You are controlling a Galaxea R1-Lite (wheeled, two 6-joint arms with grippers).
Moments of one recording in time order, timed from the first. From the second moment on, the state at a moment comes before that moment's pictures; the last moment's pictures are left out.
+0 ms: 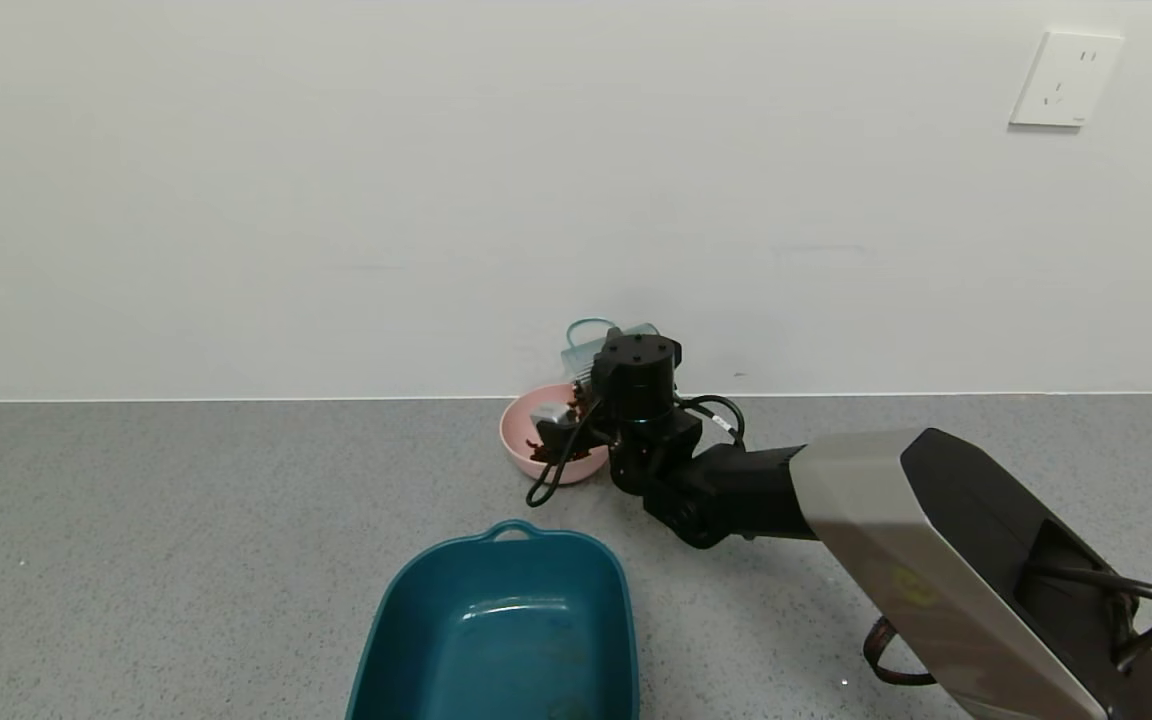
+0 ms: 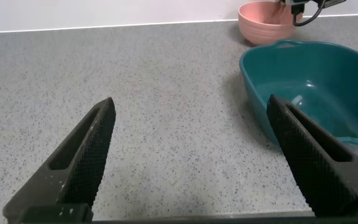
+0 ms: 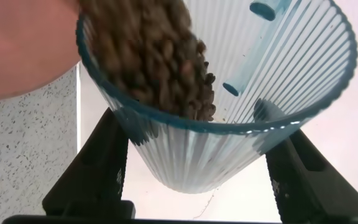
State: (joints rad) left arm 0.00 0.00 0.00 0.00 0.00 0.00; right arm 0.70 2.60 -1.98 -0.59 -0.63 -1.78
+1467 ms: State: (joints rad) left arm 0.00 0.00 0.00 0.00 0.00 0.00; right arm 0.70 2.54 -1.84 -0.59 -0.62 -1.40
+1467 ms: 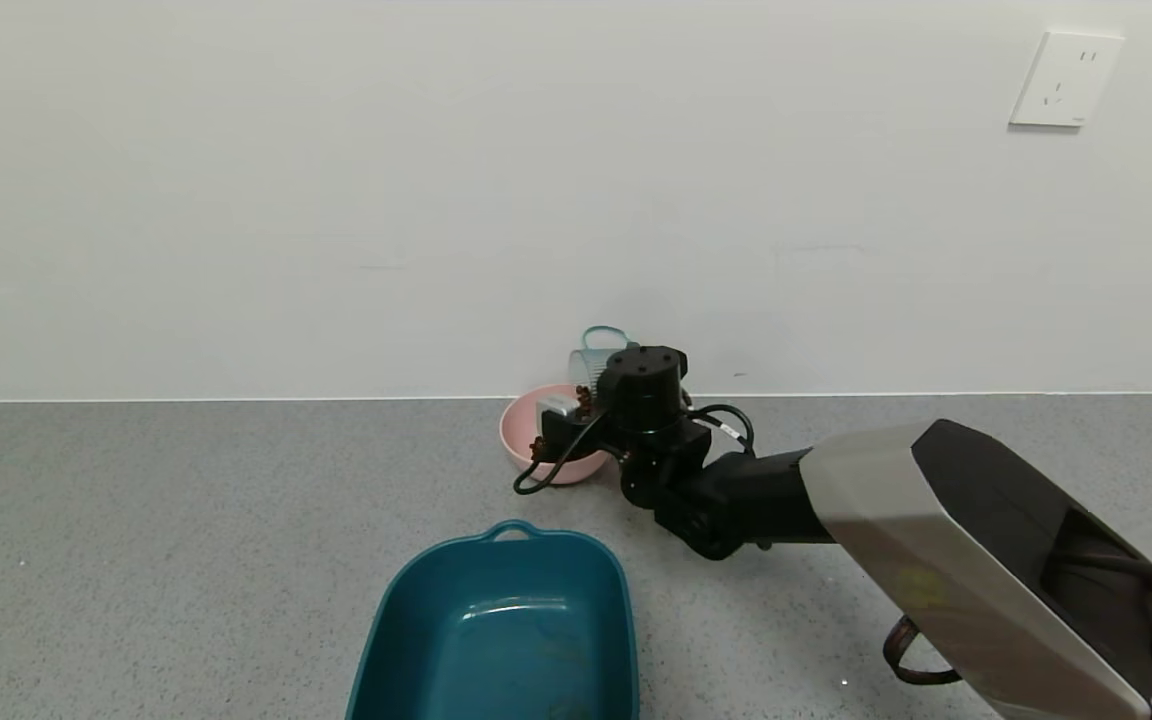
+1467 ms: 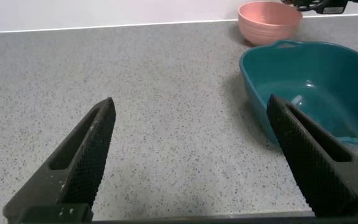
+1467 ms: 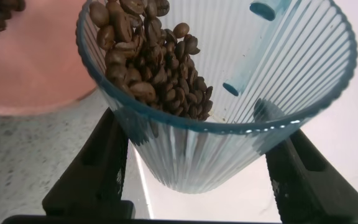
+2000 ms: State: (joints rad) left arm 0.00 0.00 0.00 0.00 0.00 0.00; right arm 0.67 2.34 -1.54 -0.59 -0.62 -1.09
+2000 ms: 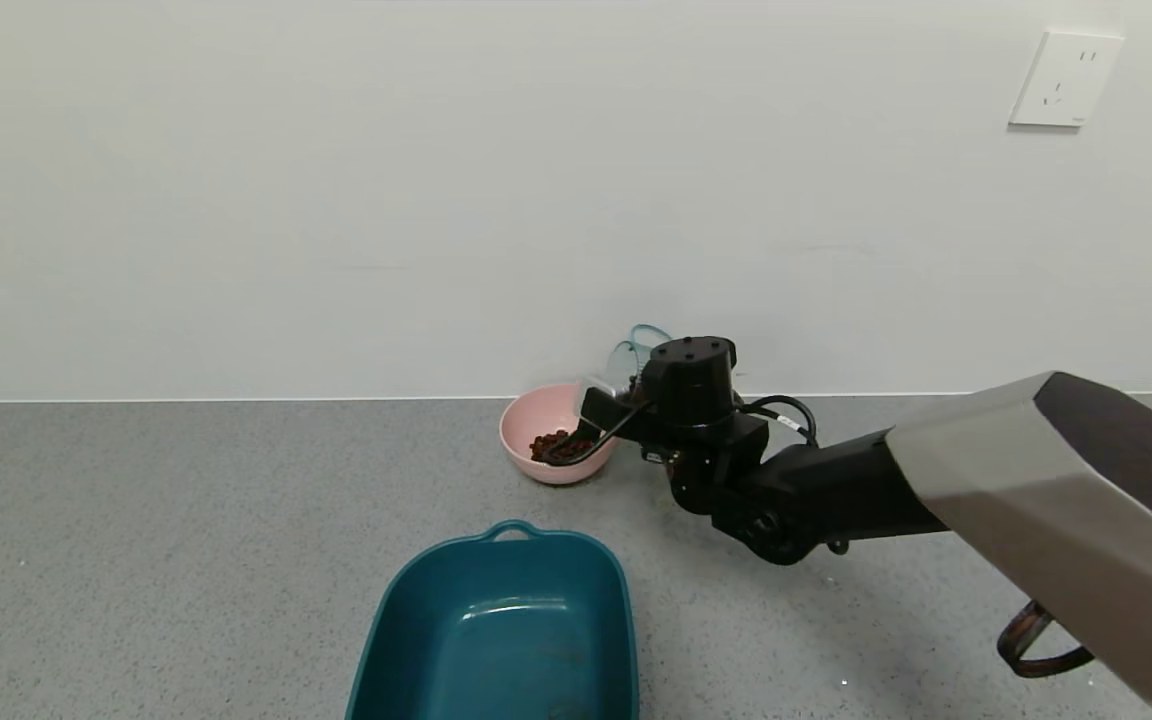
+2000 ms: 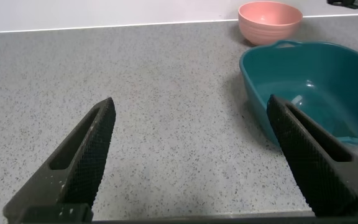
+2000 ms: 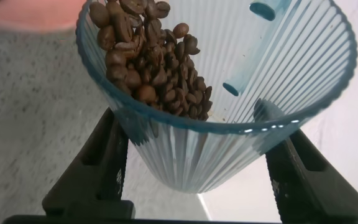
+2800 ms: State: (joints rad) left arm 0.00 0.00 0.00 0.00 0.00 0.00; right arm 0.60 2.15 -1.23 -0.59 -0.56 -0.45
